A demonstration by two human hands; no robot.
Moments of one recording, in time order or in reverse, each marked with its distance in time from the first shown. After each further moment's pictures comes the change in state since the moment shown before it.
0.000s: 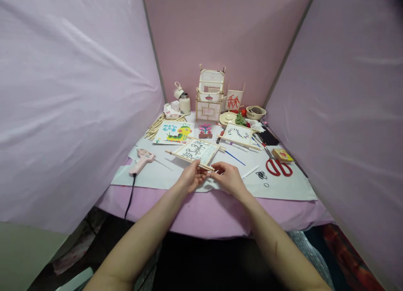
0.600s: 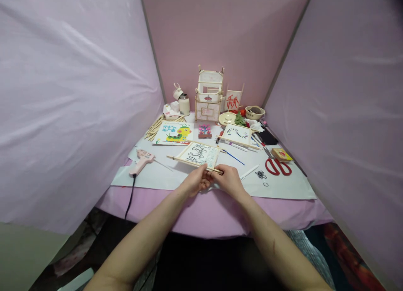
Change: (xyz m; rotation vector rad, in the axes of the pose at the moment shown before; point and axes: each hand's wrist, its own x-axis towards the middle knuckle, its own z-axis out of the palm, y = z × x) left_hand -0.009 -0.012 0.010 0.318 -0.157 -0.006; right_hand -0.003 0.002 0.004 -0.075 0.056 0.014
